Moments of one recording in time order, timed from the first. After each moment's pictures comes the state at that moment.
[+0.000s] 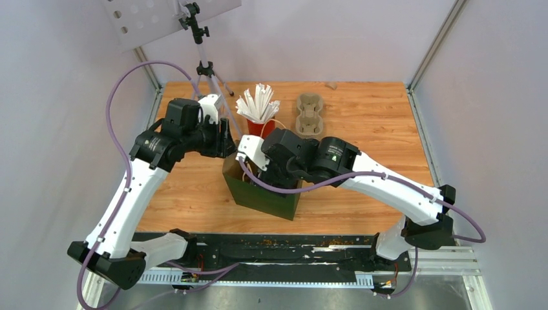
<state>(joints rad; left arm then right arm) -0.41 1.11 1.39 -0.96 0.22 -0.27 1.20 1.55 1.84 -1.14 0.18 -0.20</state>
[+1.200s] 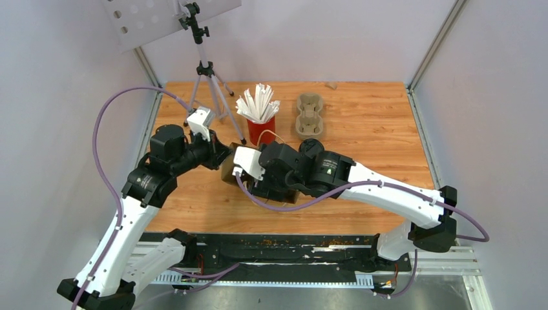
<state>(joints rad) -0.40 0.84 1.09 -0.63 0.30 -0.22 1.26 1.50 1.68 -0.96 0.26 -0.29</state>
